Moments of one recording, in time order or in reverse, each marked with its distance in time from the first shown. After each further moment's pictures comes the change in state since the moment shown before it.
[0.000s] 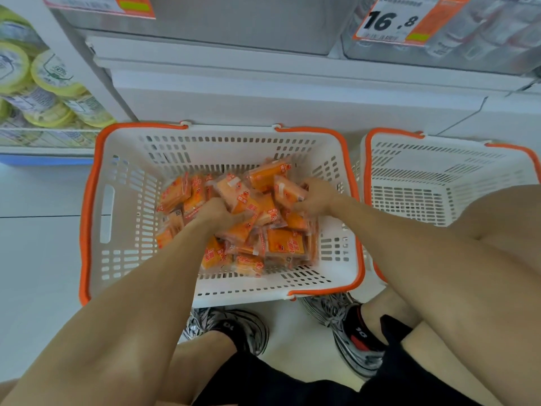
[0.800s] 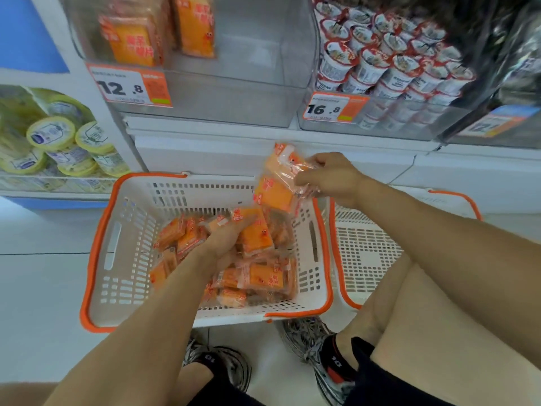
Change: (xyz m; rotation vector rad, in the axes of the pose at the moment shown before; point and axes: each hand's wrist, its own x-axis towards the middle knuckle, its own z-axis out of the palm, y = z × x) left_hand -0.101 0.074 0.002 -0.946 -0.249 0.130; right_hand -0.121 -0.060 -0.130 0.617 0.244 -0.159
